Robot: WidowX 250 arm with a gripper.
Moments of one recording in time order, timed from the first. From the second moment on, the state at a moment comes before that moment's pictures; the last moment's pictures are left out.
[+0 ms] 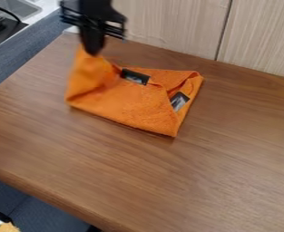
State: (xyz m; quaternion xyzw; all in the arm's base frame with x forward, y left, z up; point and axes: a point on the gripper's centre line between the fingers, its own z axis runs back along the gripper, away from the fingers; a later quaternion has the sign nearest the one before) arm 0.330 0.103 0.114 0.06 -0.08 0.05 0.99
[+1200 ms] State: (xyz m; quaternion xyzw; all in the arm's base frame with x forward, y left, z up) arm 0.260 0.209 0.057 0.09 -0.01 0.17 0.98
